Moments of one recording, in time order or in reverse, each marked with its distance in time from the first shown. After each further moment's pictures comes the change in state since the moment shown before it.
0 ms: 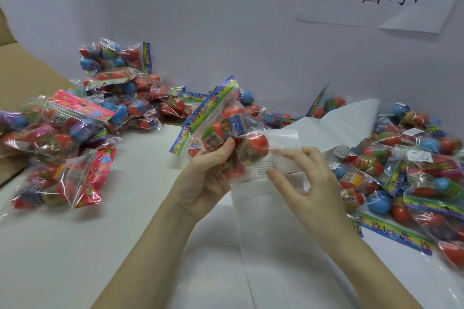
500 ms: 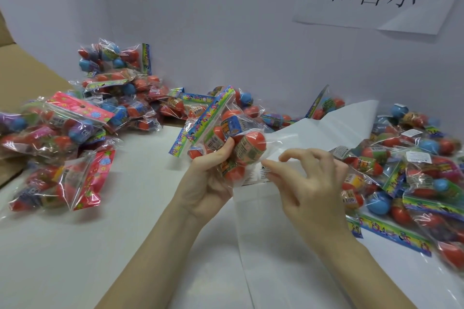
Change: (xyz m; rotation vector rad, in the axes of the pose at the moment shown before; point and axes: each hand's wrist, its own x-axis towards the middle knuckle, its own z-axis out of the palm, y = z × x) left_hand 0.003 -0.006 0.006 -0.126 0.093 -0.021; right_hand 0.000 0.014 0.005 -0.508 0.219 -0.406
